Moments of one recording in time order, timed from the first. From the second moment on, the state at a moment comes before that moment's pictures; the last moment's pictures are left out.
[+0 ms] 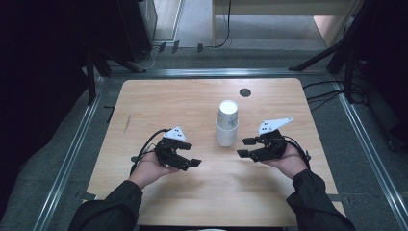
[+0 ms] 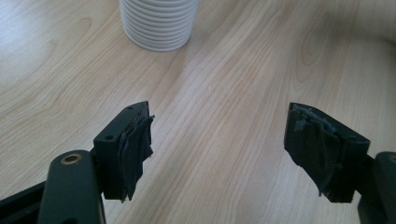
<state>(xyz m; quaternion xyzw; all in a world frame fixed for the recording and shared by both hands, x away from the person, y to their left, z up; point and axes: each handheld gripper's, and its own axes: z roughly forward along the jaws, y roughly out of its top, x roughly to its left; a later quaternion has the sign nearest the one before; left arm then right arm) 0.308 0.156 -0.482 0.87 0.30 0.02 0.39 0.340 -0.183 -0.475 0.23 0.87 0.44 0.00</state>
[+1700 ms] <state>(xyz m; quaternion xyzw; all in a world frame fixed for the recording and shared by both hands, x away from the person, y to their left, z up) 0.305 0.167 -0.474 0.87 0.30 0.02 0.39 0.420 -0.184 -0.374 0.14 0.94 0.30 0.01</state>
